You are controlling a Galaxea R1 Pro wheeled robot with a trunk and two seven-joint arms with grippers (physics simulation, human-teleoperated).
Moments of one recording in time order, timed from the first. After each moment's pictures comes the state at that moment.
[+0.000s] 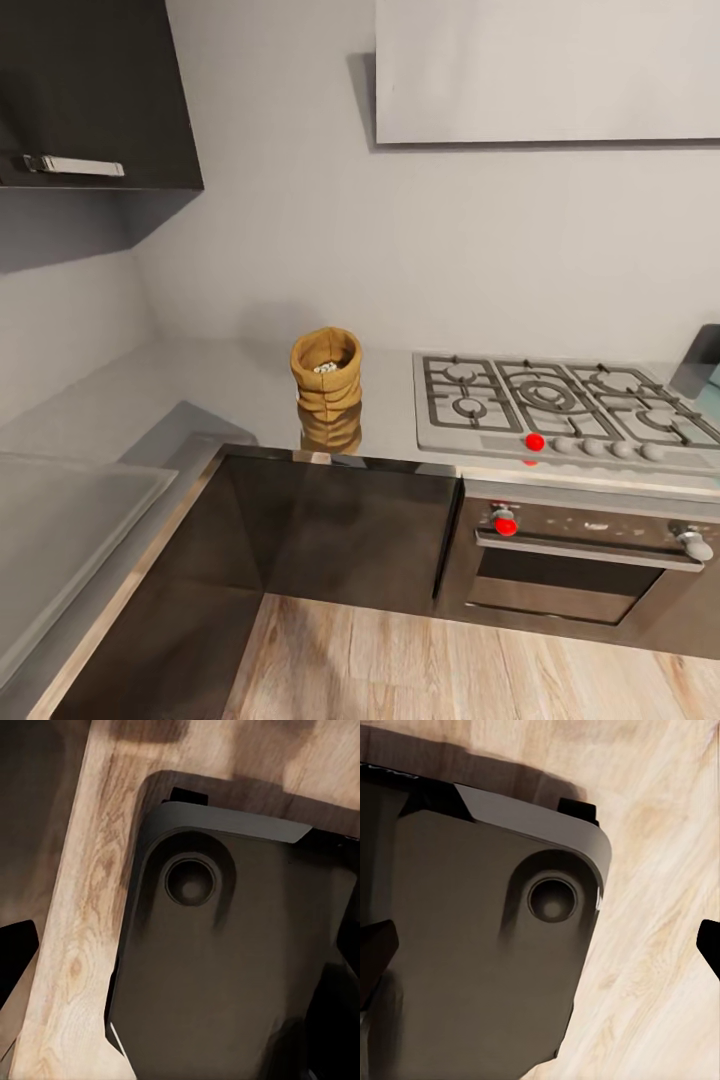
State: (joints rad) left arm 0.00 0.02 0.01 -0.27 0.23 0.05 0.03; right arm -0.20 -0.03 -0.38 0.02 0.58 0.01 0.09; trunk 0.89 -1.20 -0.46
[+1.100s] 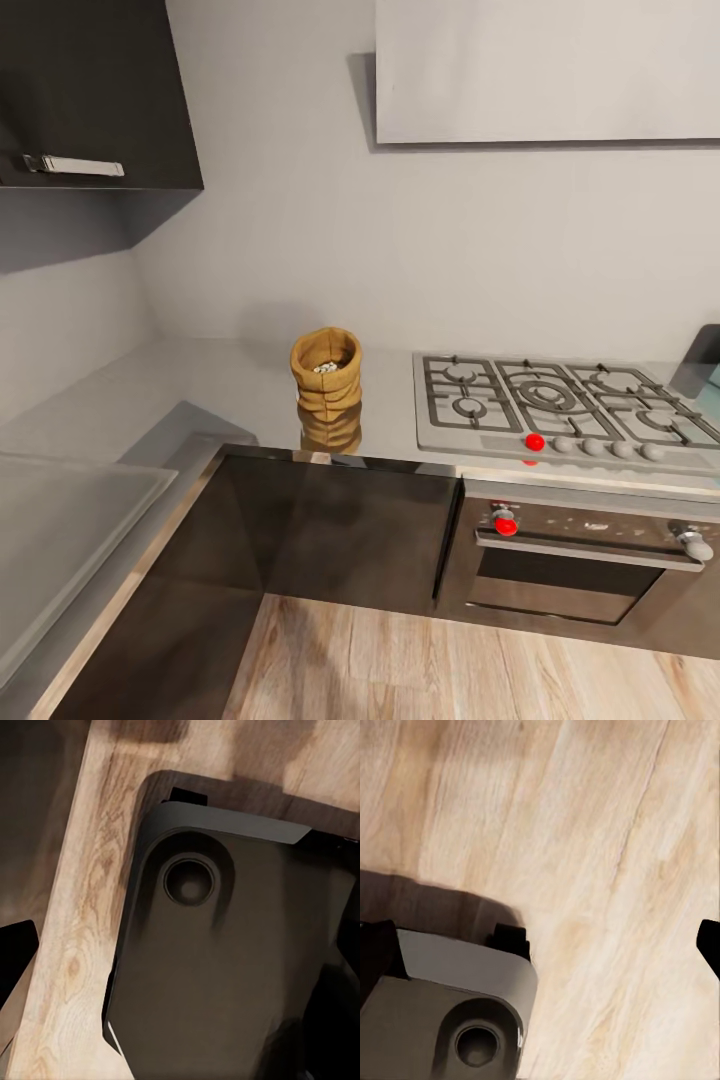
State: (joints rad) left arm 0.00 0.02 0.01 -0.27 0.24 0.05 0.03; right arm -0.21 0.01 -0.37 -0.31 0.59 0.08 0.11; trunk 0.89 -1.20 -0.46
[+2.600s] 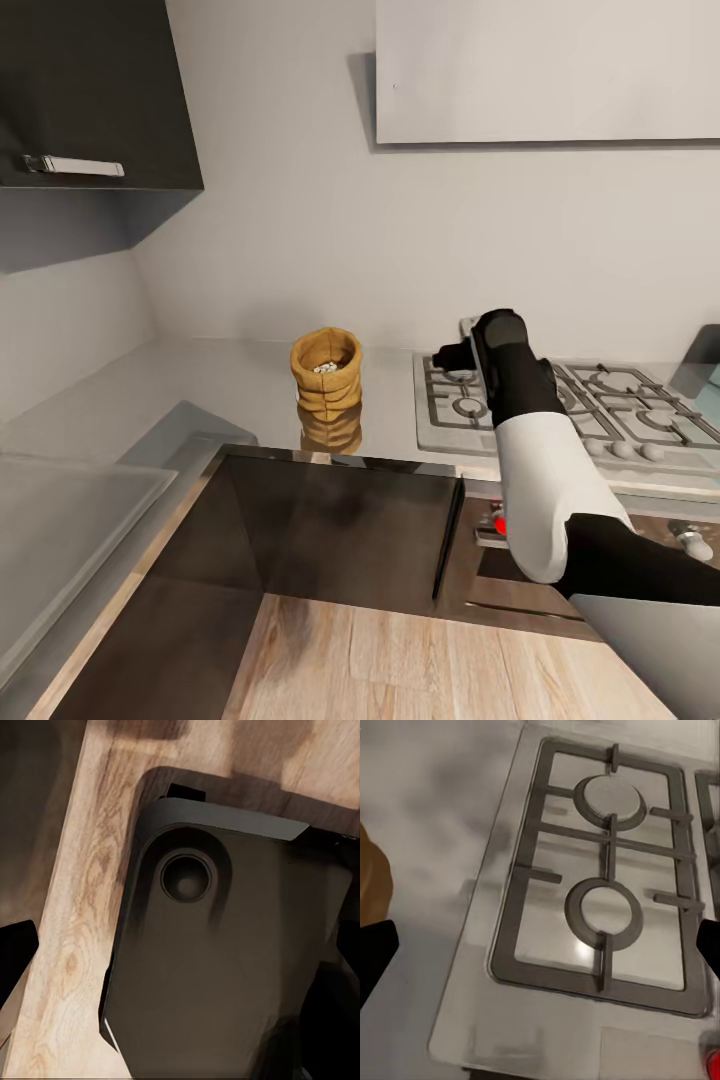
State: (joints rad) left arm 0.00 0.02 0.01 -0.27 0.24 0.06 0.04; right arm -1.27 0.17 -0.20 -0.88 0.55 1.05 0.23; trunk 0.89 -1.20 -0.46
